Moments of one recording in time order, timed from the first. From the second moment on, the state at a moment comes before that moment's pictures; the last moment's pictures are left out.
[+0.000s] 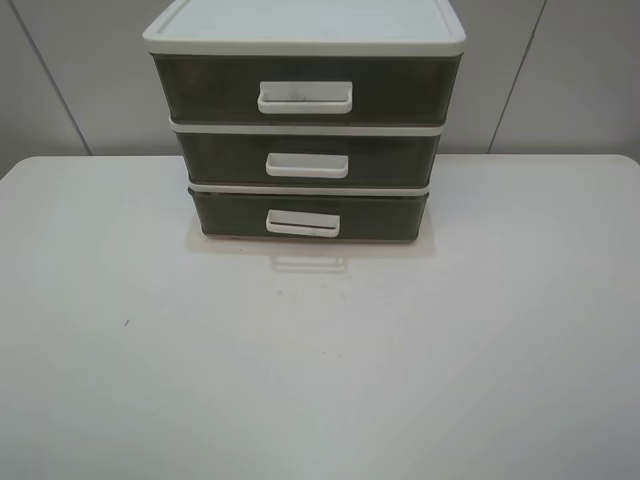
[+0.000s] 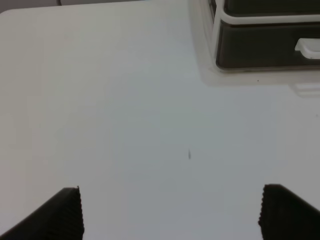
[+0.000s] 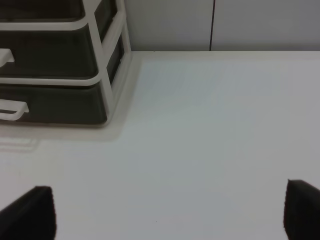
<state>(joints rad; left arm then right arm) 0.04 0.00 -0.50 -0.09 1.06 0.11 0.03 0.00 -0.52 -0.01 1.06 0.02</state>
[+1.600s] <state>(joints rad) 0.04 0.00 -0.50 -0.09 1.06 0.11 0.58 1.18 -0.79 -0.10 0.63 0.03</state>
